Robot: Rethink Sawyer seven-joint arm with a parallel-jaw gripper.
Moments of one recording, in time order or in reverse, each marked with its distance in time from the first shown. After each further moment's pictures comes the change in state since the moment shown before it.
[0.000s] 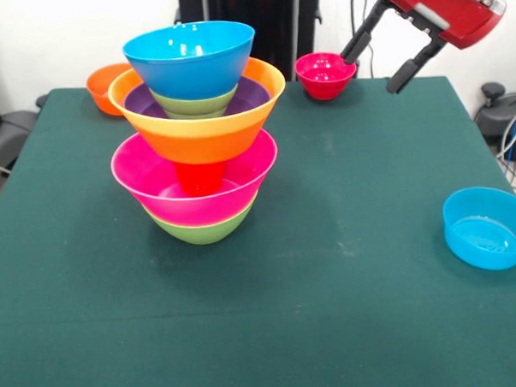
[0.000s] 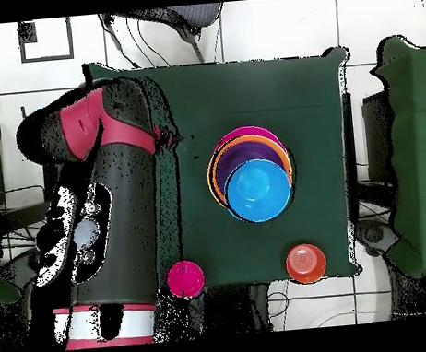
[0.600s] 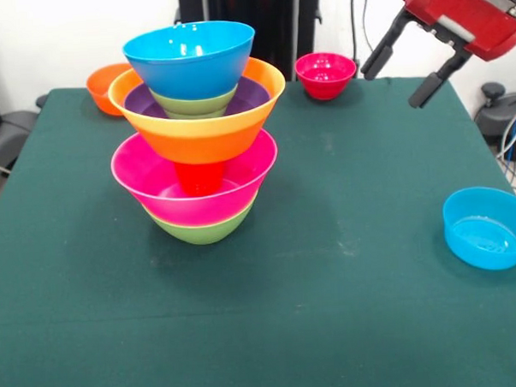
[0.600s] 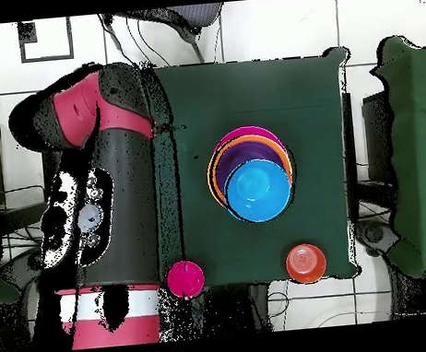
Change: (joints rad) arm -0.026 0.029 0.038 -0.079 0.019 0.025 0.000
